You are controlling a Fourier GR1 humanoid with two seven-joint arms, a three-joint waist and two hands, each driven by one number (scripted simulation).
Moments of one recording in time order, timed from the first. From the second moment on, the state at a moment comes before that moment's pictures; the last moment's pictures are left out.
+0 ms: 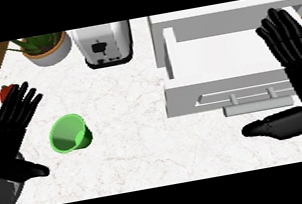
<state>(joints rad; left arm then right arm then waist) -0.15 0.31 0.21 -1.36 0.39 -0.53 -0.12 -0.18 -0.17 -0.05 -1.90 -0.10 0.14 0.07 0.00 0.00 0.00</state>
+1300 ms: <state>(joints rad) -0.44 0.36 0.21 -0.32 -0.04 -0.41 -0.82 -0.26 -0.18 -0.10 -1.87 -0.11 0.16 0.10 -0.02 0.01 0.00</state>
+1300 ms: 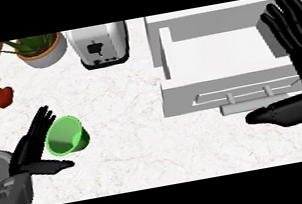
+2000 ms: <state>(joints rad) -0.48 0.33 0.20 -0.21 -0.08 -0.37 -0.93 -0.29 -0.19 -0.11 -1.85 -0.13 0.18 0.11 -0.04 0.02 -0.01</state>
